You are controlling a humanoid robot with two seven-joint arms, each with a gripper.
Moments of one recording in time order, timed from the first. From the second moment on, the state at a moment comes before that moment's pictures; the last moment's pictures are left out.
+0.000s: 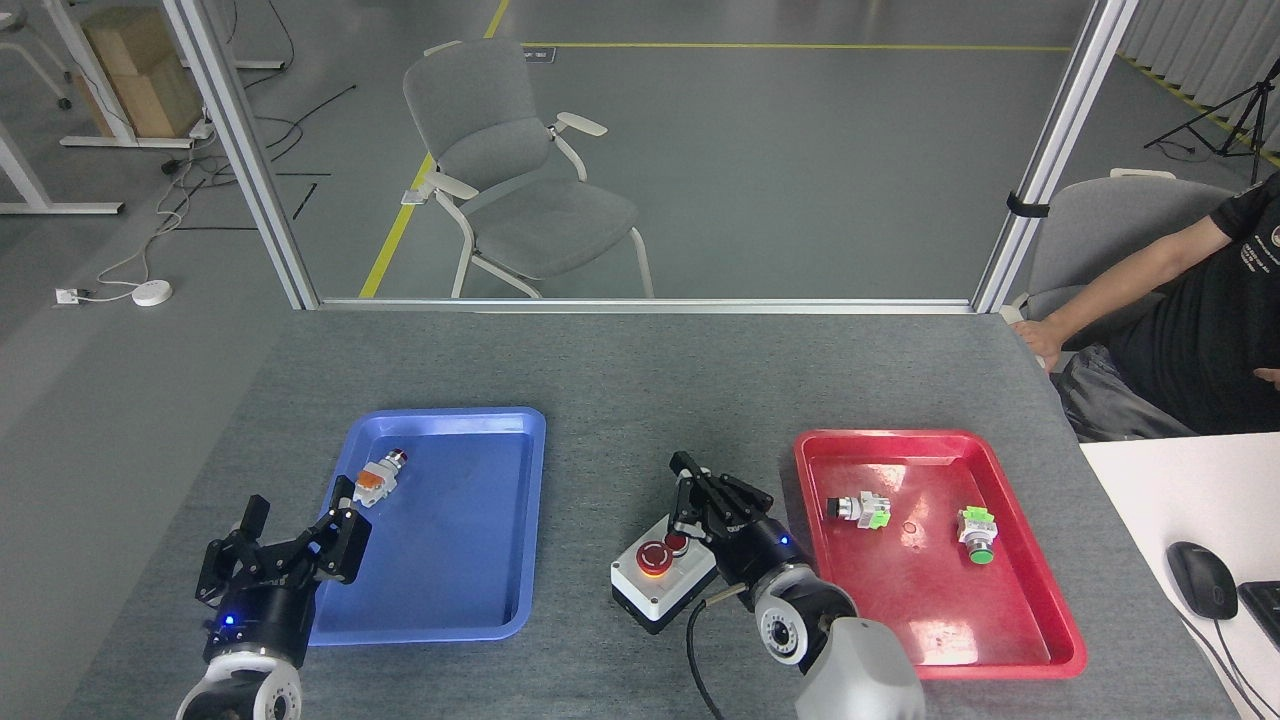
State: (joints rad) left arm -0.10 0.16 0.09 -1.43 -1.10 -0.06 0.14; right arm -0.41 0.18 0.07 -1.02 1.22 -0.37 0.05
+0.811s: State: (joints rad) left arm -0.09 0.16 0.08 -1.39 -1.10 -0.05 0.14; right arm -0.31 -0.01 -0.18 -1.05 1.07 -0.44 0.03
